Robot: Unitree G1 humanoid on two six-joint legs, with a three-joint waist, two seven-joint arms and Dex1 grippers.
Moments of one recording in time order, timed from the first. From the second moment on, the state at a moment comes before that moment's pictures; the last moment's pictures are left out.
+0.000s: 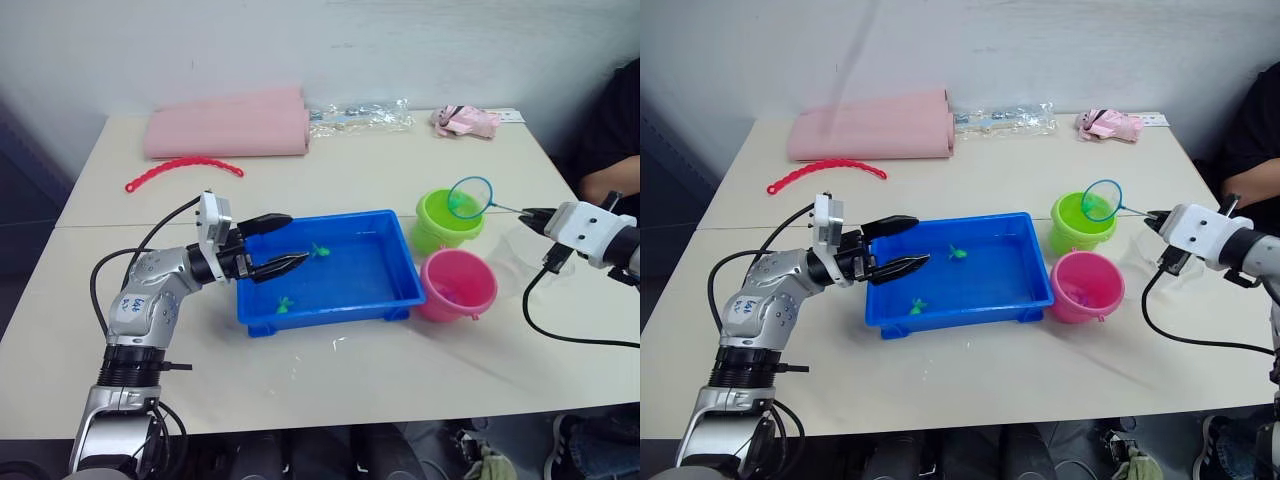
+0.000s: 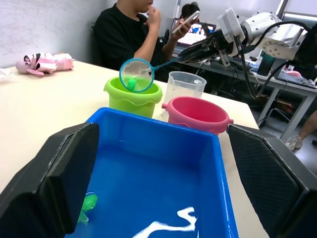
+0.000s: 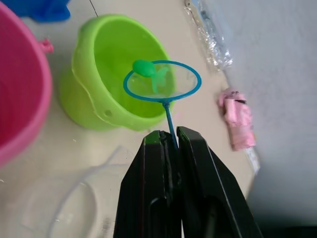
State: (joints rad) left arm -0.50 0.47 0.07 0.08 -0.54 0.32 -1.03; right arm -0.51 -1.01 -0.15 0.53 -0.10 -0.52 0.82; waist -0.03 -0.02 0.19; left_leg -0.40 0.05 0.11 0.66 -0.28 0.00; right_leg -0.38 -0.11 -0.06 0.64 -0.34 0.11
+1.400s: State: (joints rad) left arm -0.26 0.71 0.22 0.04 -0.53 0.23 -1.18; right arm -0.46 -1.03 0.16 -0.16 0.51 0.61 1.06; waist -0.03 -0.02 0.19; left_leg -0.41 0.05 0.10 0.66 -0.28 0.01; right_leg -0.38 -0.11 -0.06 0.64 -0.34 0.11
